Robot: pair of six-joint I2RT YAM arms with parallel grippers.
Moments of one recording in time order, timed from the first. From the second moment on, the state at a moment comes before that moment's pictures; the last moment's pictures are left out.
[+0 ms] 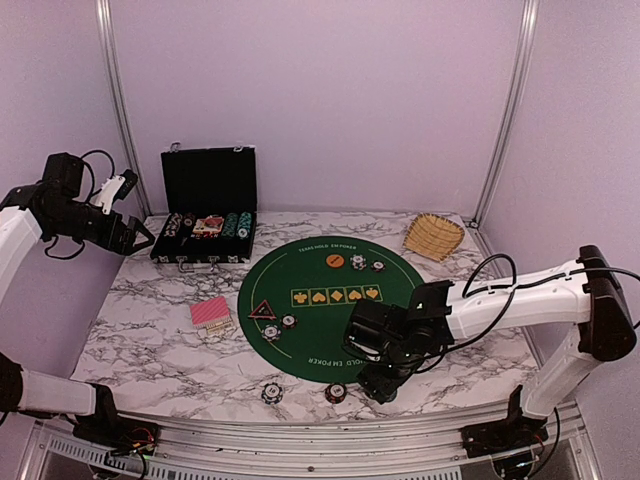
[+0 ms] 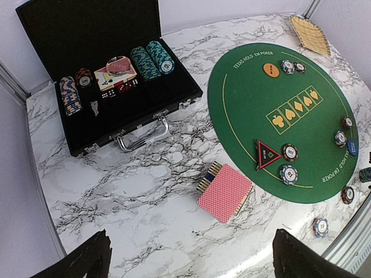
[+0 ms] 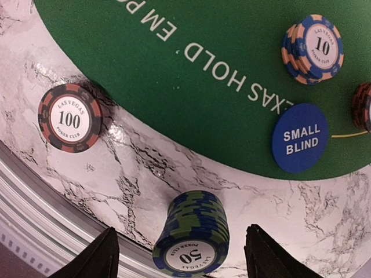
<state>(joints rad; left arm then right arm) 0.05 1.17 1.29 -1.00 0.44 0.34 1.18 1.59 1.04 -0.89 0.10 0.44</state>
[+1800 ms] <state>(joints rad) 0.05 1.17 1.29 -1.00 0.44 0.34 1.16 1.67 1.34 -0.95 0.12 0.39</state>
